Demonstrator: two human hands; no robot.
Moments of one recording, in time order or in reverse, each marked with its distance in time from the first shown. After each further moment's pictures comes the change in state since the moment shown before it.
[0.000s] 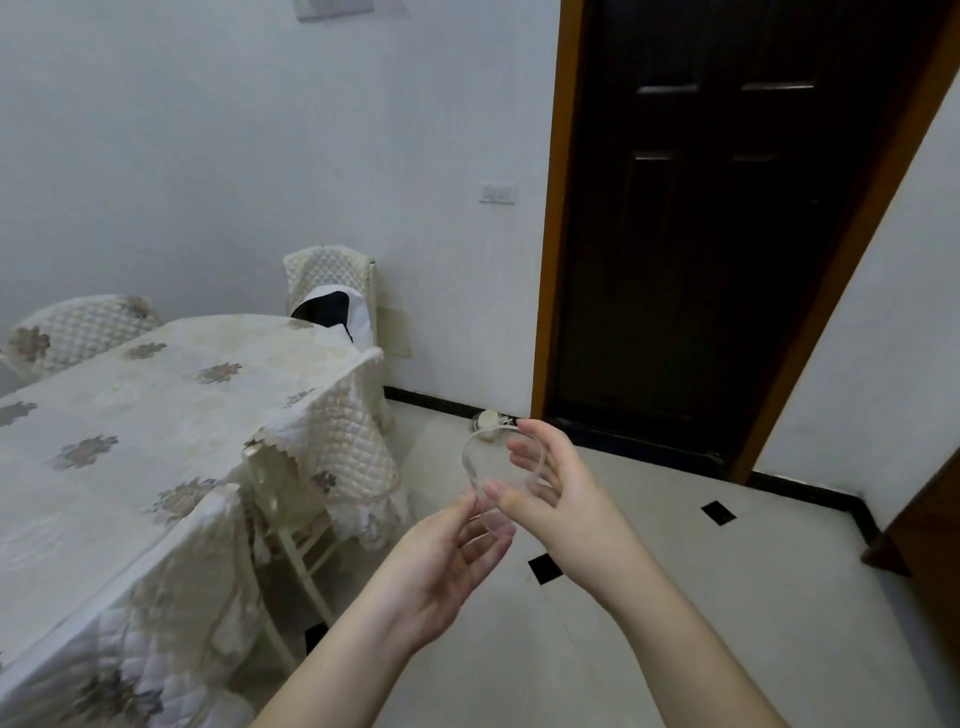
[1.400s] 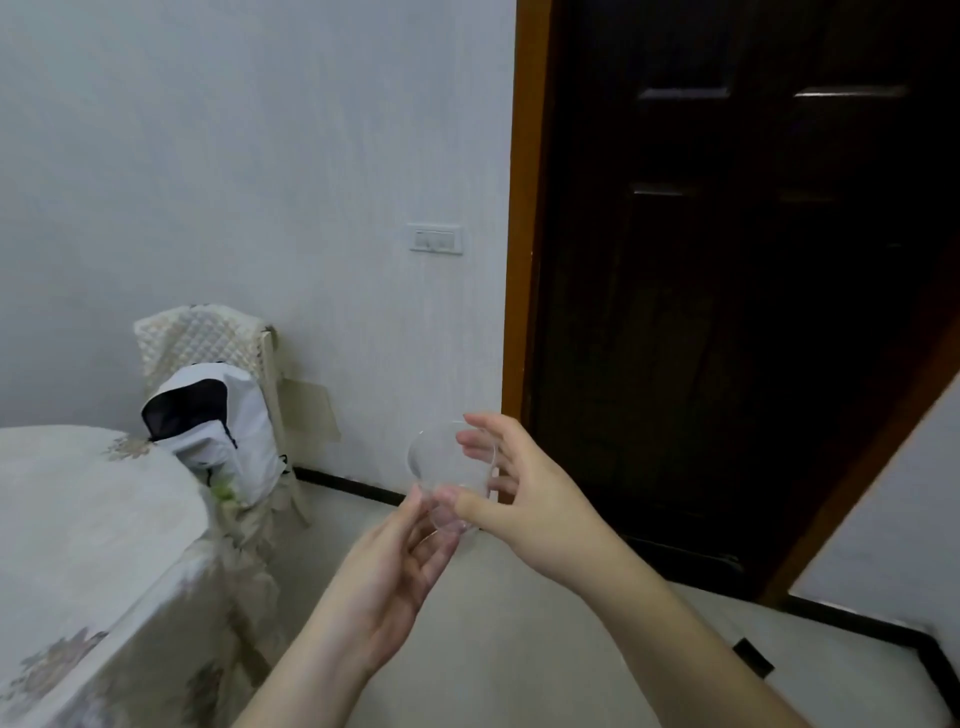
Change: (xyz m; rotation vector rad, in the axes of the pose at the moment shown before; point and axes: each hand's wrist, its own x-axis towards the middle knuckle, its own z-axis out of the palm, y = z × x) left_hand 0.528 0.210 0.145 -0.029 -0.046 0.149; right_hand 0.561 0.086 -0.163 -0.128 -0.093 -0.047
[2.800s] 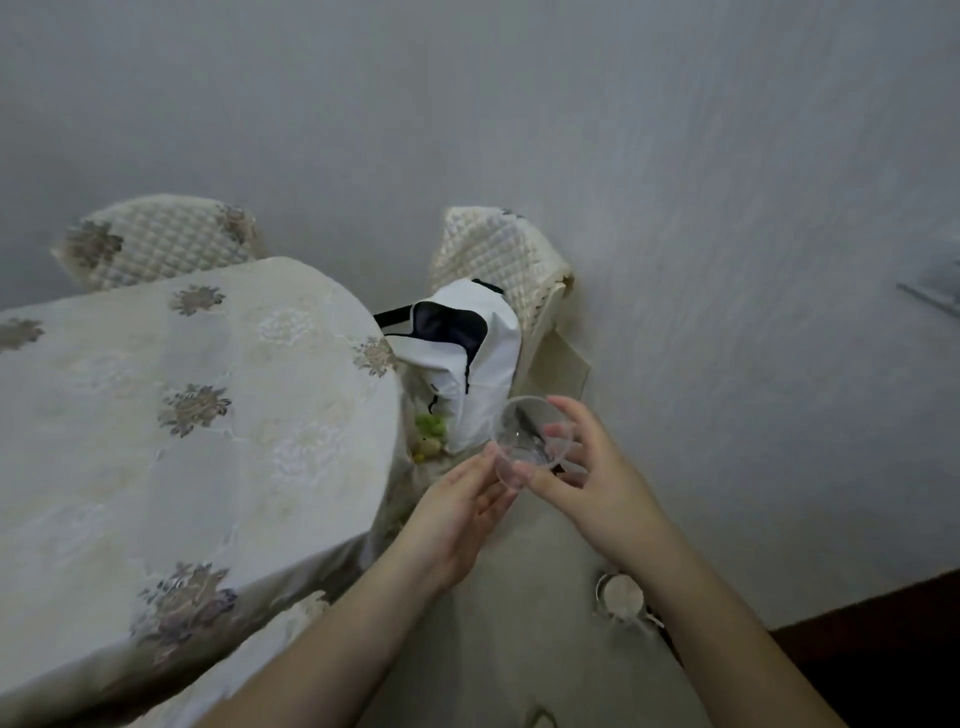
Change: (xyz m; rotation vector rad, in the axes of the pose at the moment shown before) left_hand 0.351 0.187 -0.210 -0.182 0.560 0.274; right_hand 0.497 0.107 0.209 0.084 -0.634 -0.036
